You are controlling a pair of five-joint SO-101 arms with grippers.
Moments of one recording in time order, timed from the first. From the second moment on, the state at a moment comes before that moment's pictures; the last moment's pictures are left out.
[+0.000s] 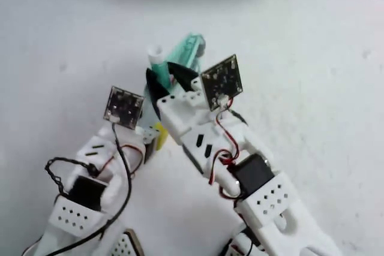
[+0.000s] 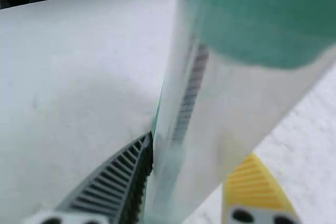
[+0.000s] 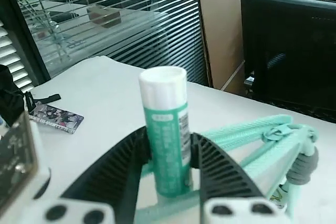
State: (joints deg) left arm 14.9 -73.6 75.3 39.4 2.7; right arm -38.6 -52.4 44.6 25.9 -5.0
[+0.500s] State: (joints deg) left arm 14.1 -73.6 75.3 39.4 2.7; right arm -33.8 -60.4 32.3 36.7 -5.0
